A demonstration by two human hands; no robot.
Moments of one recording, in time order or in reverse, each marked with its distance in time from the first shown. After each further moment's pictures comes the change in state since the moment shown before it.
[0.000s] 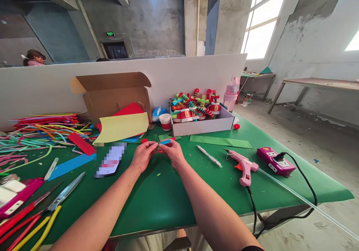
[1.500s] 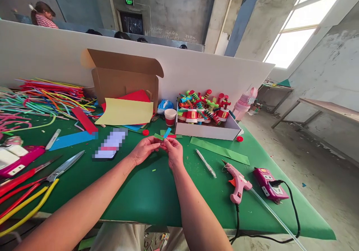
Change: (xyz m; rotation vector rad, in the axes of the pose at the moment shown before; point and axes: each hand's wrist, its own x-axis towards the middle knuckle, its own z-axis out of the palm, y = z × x) left_hand -0.006 0.006 -0.001 -0.007 -0.273 -0.067; right_hand 0.000 -0.004 -0.002 0.025 0.109 -0.003
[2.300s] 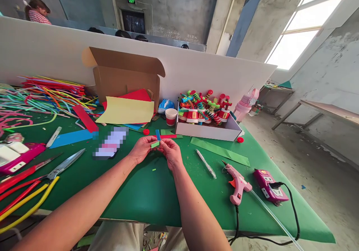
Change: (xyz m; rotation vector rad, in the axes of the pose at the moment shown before) left_hand 0.002 0.000 0.000 -0.007 0.176 -0.025; right_hand -0.003 0.003 -0.001 -0.010 -0.149 0.085
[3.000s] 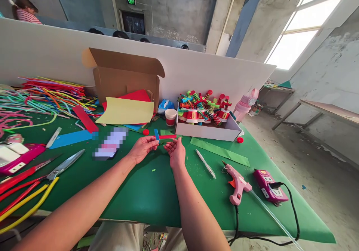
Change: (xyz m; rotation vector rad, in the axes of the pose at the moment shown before) left_hand 0.001 0.000 -0.001 0.011 -0.003 -0.002; right_hand 0.009 -0.003 -0.009 0.136 0.323 -0.005
